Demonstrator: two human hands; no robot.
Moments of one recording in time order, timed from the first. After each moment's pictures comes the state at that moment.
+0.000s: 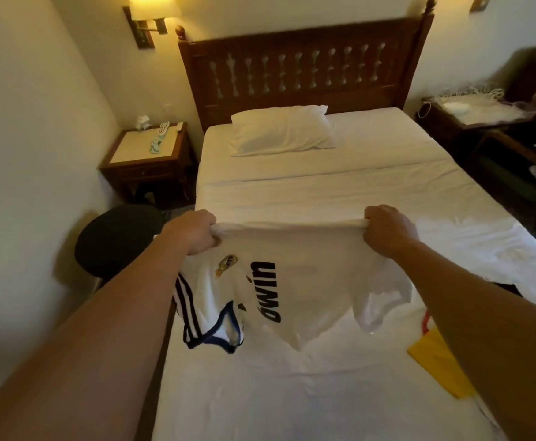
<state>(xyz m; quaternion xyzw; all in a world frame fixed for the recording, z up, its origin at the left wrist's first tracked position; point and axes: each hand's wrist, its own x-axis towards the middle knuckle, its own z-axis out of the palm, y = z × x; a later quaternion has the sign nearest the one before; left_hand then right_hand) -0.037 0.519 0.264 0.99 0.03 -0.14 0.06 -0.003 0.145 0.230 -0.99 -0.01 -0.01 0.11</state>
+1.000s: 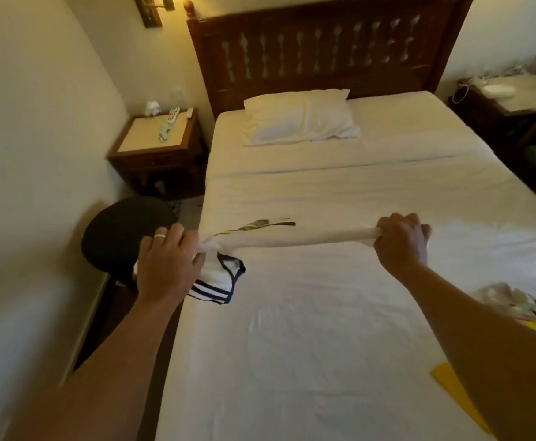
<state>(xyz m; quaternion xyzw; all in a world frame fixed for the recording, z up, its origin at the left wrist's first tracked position) -0.052 0.545 0.204 0.96 0.01 0.25 -0.10 0.063 0.158 0.160 -0.98 -0.01 -0.12 0.18</state>
